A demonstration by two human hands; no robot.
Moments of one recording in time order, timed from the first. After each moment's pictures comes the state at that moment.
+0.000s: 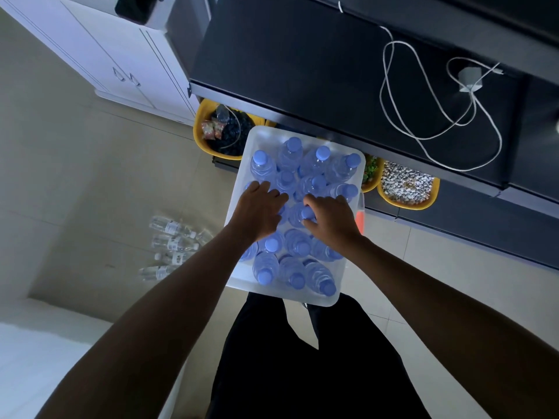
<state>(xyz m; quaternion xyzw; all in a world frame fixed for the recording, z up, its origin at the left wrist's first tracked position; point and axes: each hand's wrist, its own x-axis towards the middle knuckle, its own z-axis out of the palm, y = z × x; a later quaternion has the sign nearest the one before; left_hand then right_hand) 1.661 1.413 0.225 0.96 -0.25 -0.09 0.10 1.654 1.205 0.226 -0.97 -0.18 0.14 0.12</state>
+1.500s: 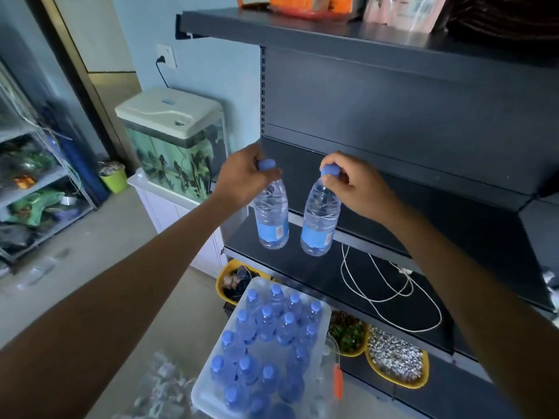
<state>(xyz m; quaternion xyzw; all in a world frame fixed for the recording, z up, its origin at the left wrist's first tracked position) 1.738 1.390 0.661 0.87 0.05 0.19 0.45 1.782 1.146 0.667 -0.87 -0.33 -0.11 0.34</state>
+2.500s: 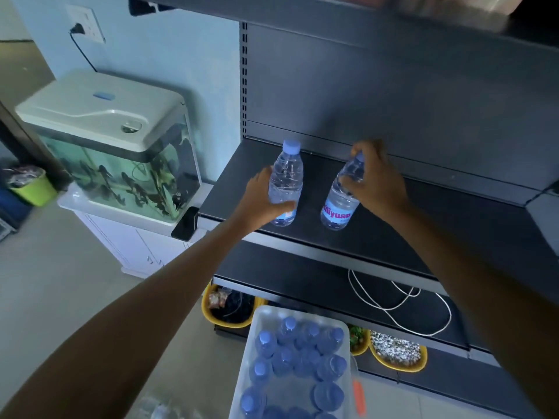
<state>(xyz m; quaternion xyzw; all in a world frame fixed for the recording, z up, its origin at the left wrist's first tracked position) 1.938 1.468 0.537 0.84 -0.09 0.04 0.53 1.933 1.211 0.619 -0.94 -0.13 -0.18 0.25</state>
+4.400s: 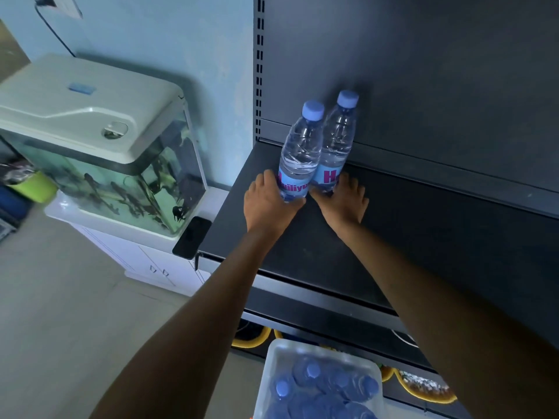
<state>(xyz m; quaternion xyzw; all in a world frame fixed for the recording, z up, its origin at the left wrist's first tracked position) 2.052 1.470 0.479 0.91 0.06 0.17 0.36 2.084 1.312 0.469 -0.94 0.11 -0.11 0.29</state>
